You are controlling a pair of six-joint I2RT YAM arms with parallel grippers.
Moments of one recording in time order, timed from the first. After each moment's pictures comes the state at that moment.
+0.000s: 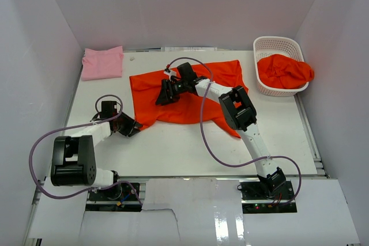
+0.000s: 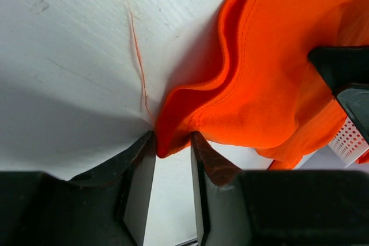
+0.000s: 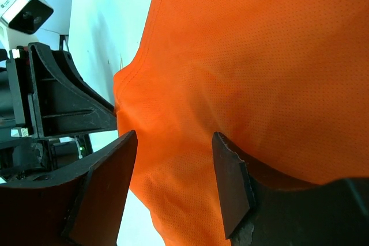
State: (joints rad) left arm 0.02 1.39 0.56 -0.20 0.29 -0.98; right arm 0.64 2.53 1.97 -0.16 -0.86 0.50
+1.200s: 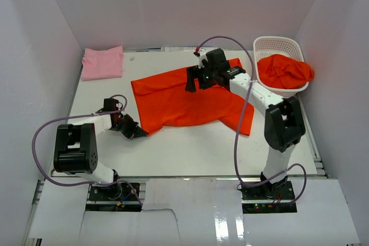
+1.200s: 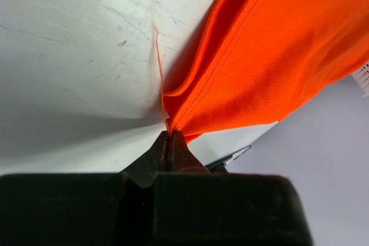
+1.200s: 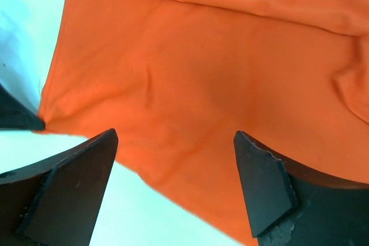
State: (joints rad) left arm 0.03 1.52 0.66 -0.40 0.56 -0.85; right arm 0.54 1.89 1.54 -0.38 -0.31 0.16
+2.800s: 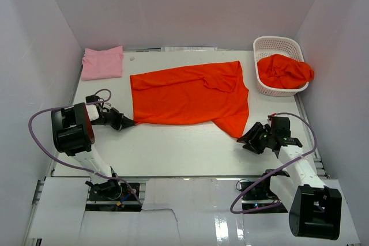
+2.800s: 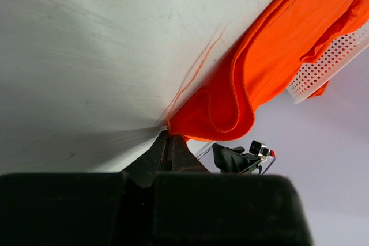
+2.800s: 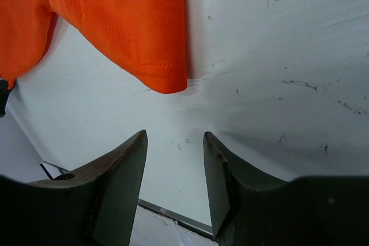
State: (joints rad) left arm 0.29 1.78 0.82 -0.34 0.75 -0.72; right arm -0.03 0.91 0.35 -0.44 -0.47 0.63
